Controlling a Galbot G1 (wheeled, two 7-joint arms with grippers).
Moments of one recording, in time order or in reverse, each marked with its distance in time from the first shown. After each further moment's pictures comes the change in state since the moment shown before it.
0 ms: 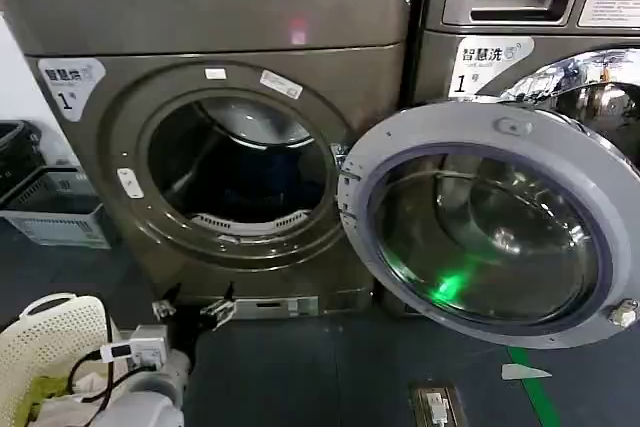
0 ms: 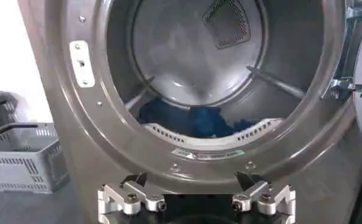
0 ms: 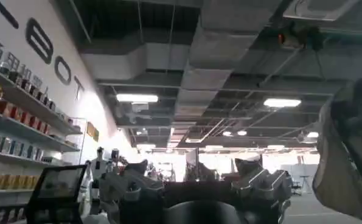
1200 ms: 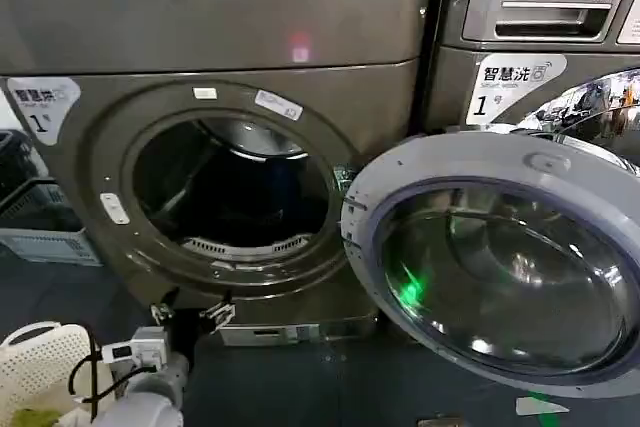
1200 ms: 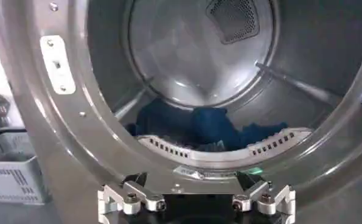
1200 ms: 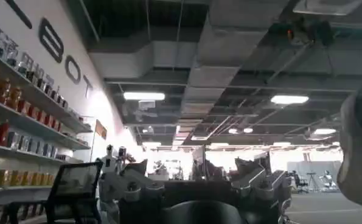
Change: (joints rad) left arm 0.005 0.013 -0.005 0.011 0.001 0.000 -0.003; right arm 0.017 0.018 -0.030 0.024 -0.003 0.001 0.000
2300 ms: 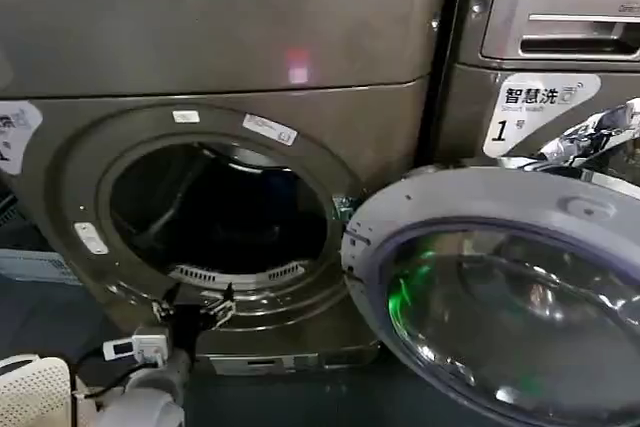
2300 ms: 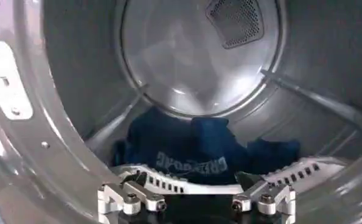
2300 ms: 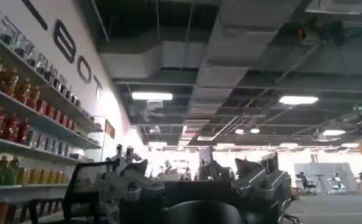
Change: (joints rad) left arm -0.017 0.001 0.002 0.008 -0.003 0.000 -0.006; right arm -0.002 0.000 -0.013 0.009 -0.002 -0.001 -0.002
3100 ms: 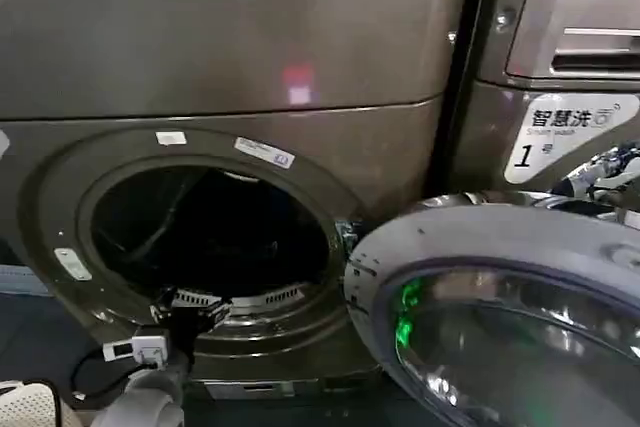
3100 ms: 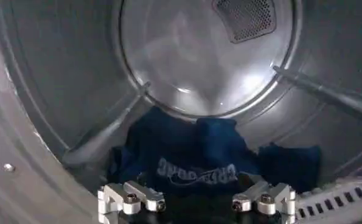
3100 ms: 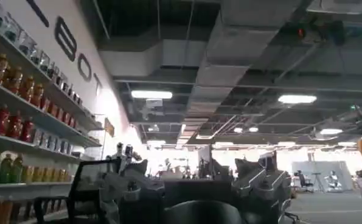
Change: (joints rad) left arm 0.005 0.000 -0.003 0.010 0.000 0.000 -0.009; right arm 0.002 0.007 0.003 -0.003 0.000 0.002 -0.001
